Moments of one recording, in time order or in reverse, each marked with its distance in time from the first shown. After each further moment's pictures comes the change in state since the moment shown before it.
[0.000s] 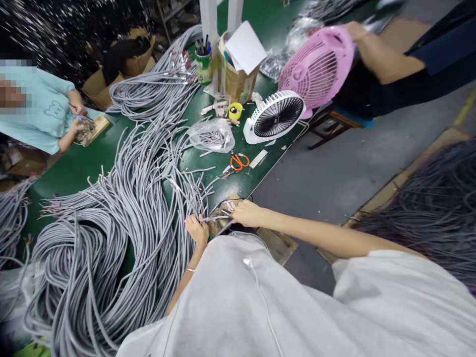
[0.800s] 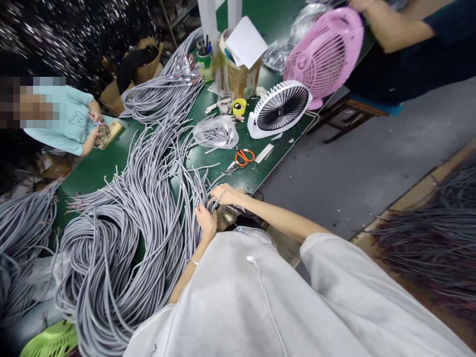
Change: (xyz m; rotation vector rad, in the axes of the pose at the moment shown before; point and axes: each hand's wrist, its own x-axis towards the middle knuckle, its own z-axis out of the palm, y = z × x) left_hand 0.019 0.034 -0.009 0.074 -0.137 -0.088; right_hand 0.075 -0.005 -0.029 0.226 0.109 0.133
